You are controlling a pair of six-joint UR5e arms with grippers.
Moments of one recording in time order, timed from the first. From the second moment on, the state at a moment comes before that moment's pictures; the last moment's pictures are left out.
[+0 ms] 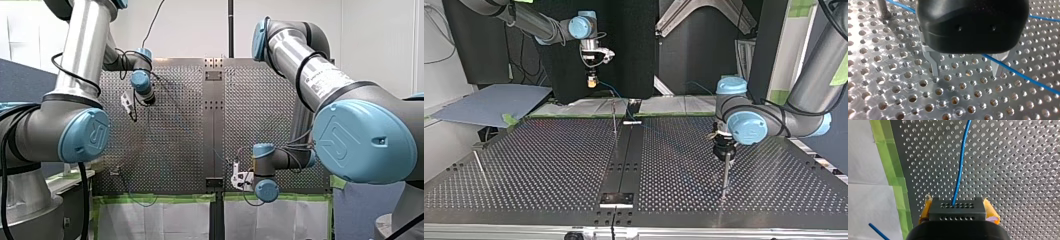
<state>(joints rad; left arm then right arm) -0.04 -1.88 -1.56 -3.06 -1.70 -2.03 2.13 -0.66 1.94 -1.20 1.74 1.65</state>
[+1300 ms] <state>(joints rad) 0.05 -1.83 -1.72 -2.84 -1.60 -2.37 2.13 -0.66 1.94 -1.20 1.74 1.65</state>
